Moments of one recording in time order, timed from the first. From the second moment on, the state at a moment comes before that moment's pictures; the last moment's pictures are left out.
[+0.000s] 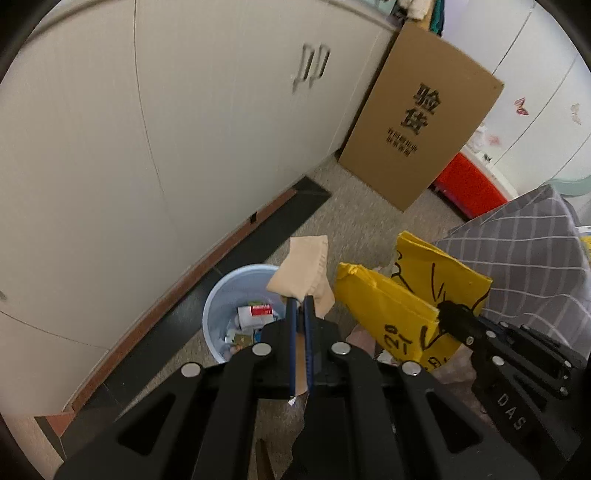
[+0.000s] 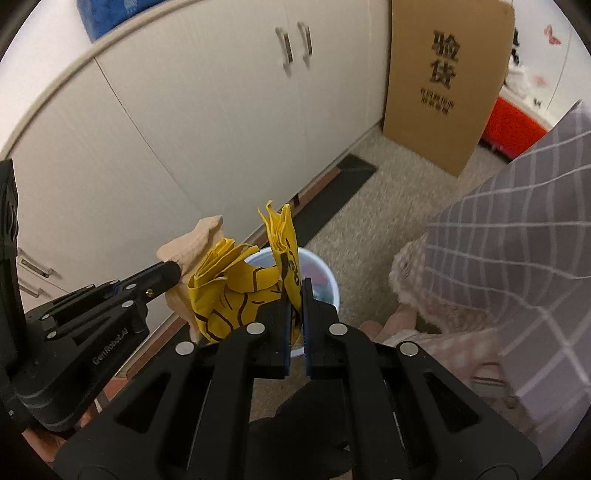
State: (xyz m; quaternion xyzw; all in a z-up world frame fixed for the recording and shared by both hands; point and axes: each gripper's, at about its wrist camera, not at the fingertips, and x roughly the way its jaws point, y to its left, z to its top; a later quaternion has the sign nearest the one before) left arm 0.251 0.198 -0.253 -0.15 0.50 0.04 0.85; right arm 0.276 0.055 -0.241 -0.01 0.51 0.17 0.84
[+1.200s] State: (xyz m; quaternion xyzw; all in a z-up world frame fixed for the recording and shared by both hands) left arm 0.269 0.237 -0.302 -0.18 0.54 0.09 0.82; right arm 0.306 0.083 -0.293 -0.01 0.55 0.18 0.82
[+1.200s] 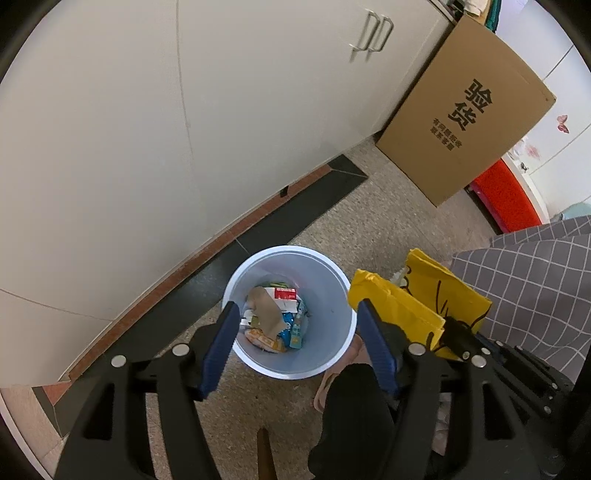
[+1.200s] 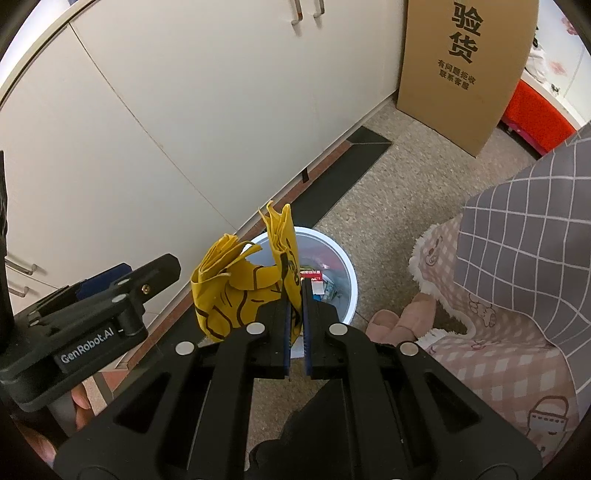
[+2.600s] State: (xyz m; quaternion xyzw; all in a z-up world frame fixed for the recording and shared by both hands) left arm 0.220 0.067 -0.089 -0.10 0.36 0.00 0.93; right arm 0.220 -0.117 -0.077 0.08 0.32 0.13 0.93
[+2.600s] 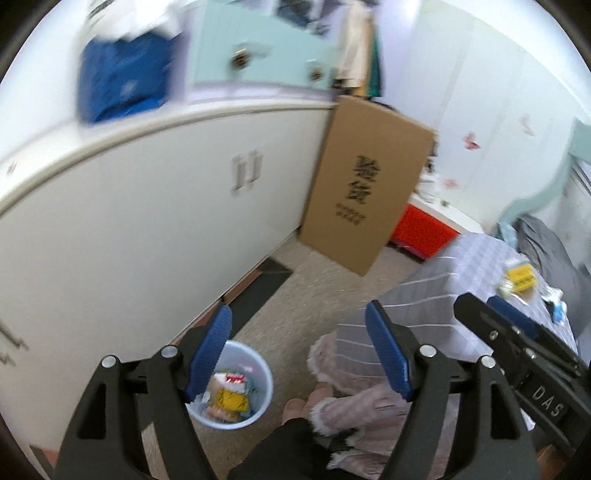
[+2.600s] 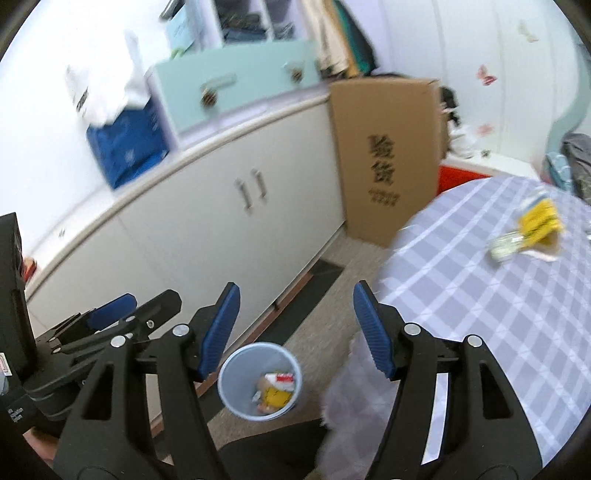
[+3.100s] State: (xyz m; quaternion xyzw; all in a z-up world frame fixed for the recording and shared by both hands) left arm 0.259 -0.145 -0.070 0.03 0.37 -0.18 0.91; right arm 0.204 -0.320 -0.070 0.16 0.29 -0.03 0.94
